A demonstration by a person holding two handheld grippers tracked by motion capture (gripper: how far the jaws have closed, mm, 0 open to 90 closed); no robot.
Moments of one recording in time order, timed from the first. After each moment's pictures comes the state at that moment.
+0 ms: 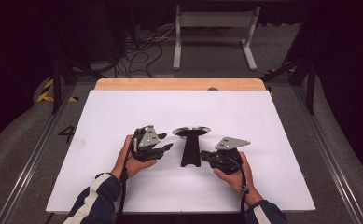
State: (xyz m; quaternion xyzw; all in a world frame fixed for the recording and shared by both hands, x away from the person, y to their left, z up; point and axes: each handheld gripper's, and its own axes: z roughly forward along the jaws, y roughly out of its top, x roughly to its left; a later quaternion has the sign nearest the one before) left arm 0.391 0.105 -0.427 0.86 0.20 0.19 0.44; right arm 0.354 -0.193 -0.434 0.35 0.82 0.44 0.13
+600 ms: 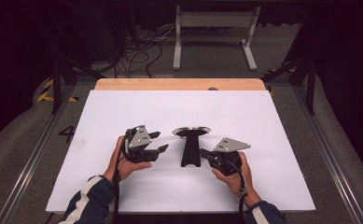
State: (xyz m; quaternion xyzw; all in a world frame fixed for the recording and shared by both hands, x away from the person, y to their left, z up) left arm 0.387 0.119 -0.417 0.84 0.21 0.18 0.46; right arm 0.344 -0.184 -0.422 0.33 0.81 0.45 0.18
